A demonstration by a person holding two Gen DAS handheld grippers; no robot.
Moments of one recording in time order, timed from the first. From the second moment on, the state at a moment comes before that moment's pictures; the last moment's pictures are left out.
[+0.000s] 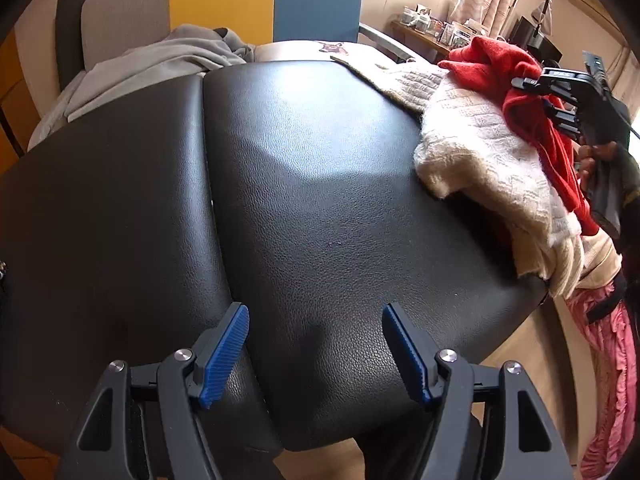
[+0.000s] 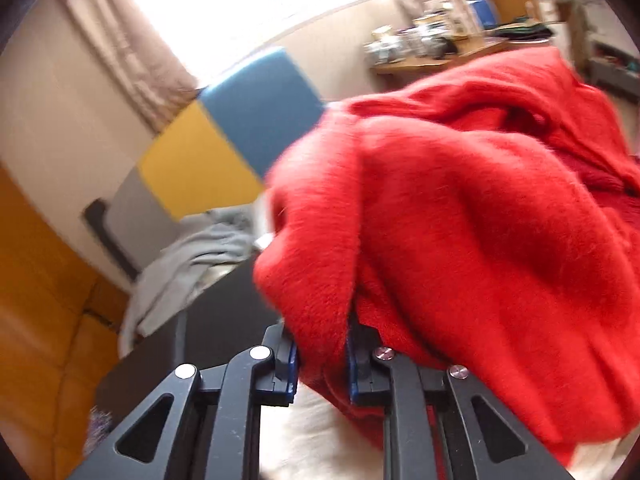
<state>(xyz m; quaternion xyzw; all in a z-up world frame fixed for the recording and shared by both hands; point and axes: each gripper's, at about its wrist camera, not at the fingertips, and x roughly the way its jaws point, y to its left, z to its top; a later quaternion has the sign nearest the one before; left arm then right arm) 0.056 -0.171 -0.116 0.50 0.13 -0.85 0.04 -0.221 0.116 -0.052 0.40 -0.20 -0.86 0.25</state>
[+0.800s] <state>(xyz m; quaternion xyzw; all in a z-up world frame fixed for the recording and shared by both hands) -0.024 -0.098 -0.006 0.41 0.03 -0.91 -0.03 -0.034 0.099 -0.091 0.41 -0.16 -0.83 0.33</state>
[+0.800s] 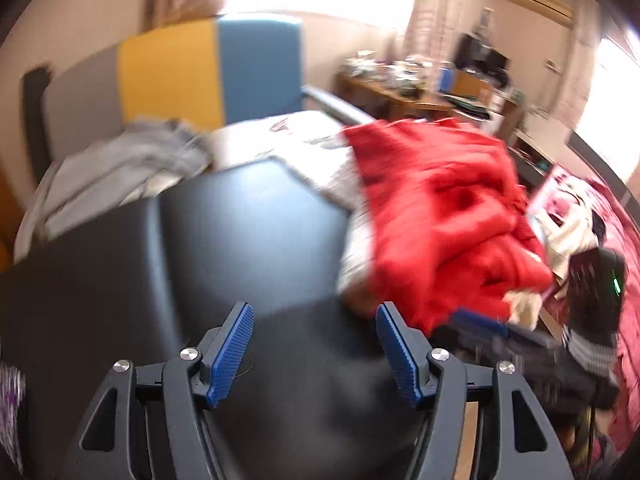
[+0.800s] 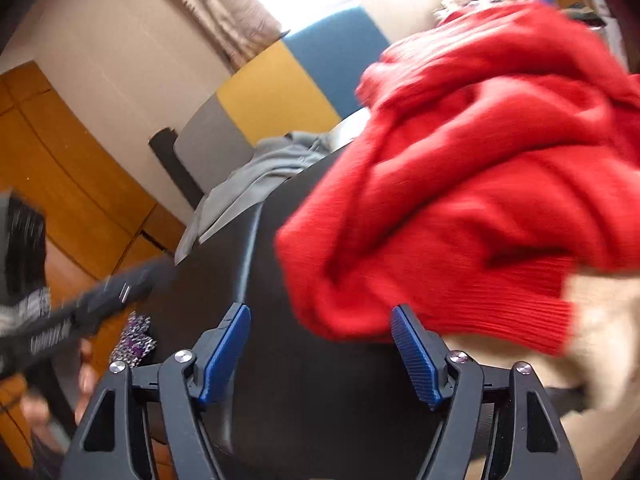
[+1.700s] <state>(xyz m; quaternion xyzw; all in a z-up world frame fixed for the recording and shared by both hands) -0.210 0.038 -0.021 0.42 -0.04 -0.90 -0.05 -0.061 0.237 -0.104 0.42 -0.24 -0.85 0.22</state>
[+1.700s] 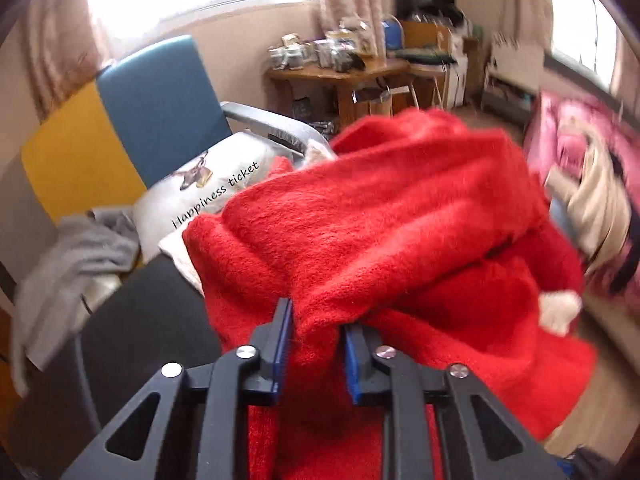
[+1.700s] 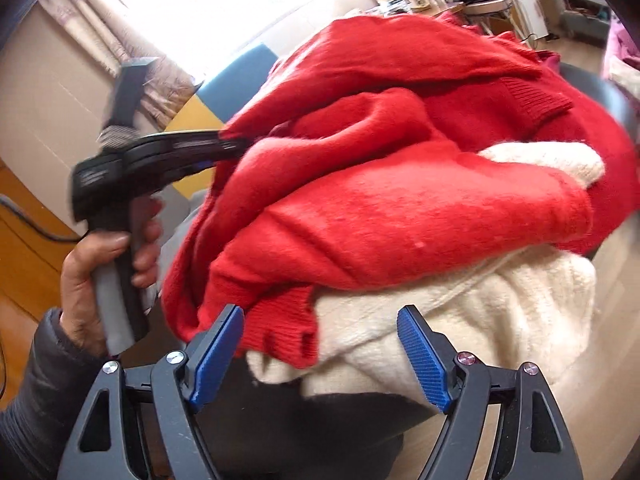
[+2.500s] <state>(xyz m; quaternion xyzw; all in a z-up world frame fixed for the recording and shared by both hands) 0.035 -0.187 -0.082 0.45 0.24 -0.86 0.02 -0.042 0.204 -0.064 0.39 -0.17 -0.88 0.20</state>
